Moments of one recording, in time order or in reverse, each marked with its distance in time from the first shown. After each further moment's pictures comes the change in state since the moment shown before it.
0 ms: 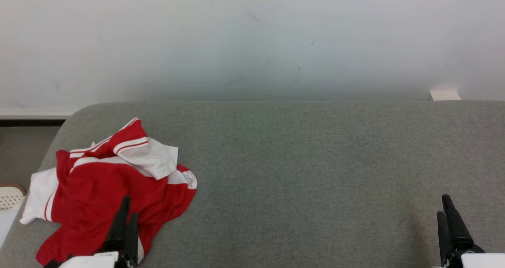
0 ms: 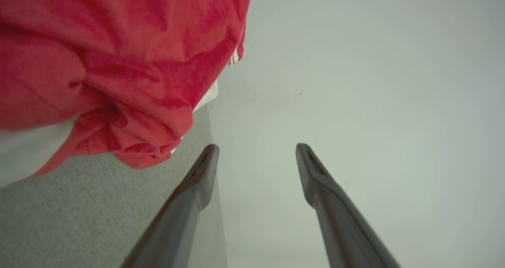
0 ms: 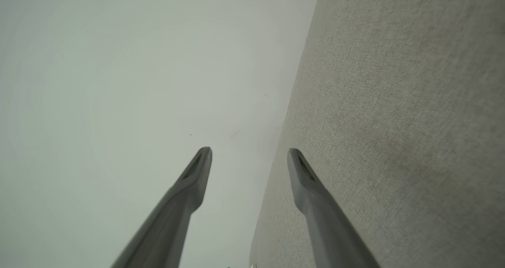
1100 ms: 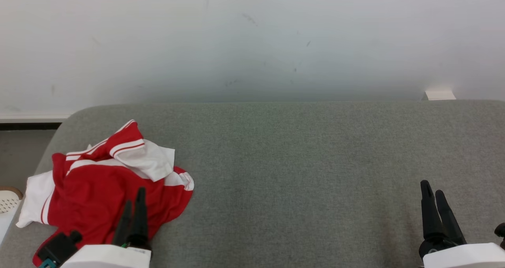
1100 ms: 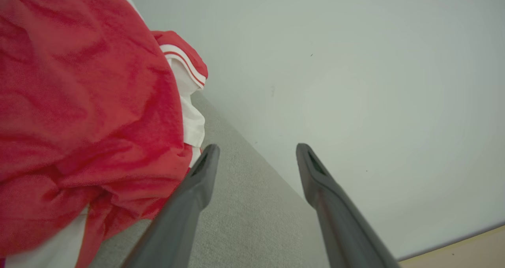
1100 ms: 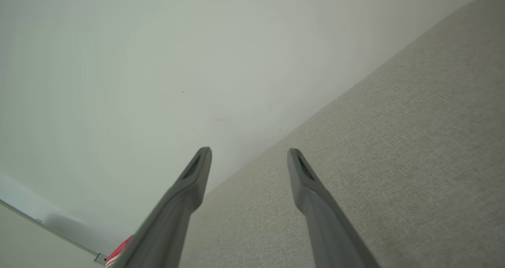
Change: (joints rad) left arm -0.010 0.003 -0.041 -0.049 0.648 0.012 -0.124; right arm -0.001 -0.023 0.095 -0.091 -0.602 0.000 -0.125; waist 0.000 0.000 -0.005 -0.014
